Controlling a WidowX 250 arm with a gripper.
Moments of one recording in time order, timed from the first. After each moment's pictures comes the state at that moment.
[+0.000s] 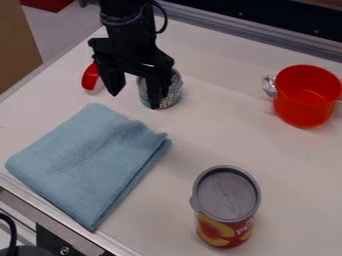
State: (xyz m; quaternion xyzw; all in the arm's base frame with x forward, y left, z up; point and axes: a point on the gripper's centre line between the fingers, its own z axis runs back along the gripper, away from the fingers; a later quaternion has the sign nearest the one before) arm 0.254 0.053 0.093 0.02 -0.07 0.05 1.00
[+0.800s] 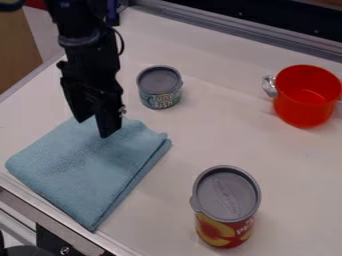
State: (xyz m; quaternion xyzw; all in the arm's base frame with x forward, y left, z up) arm 0.205 0.087 0.067 -0.01 0.02 -0.06 1.00
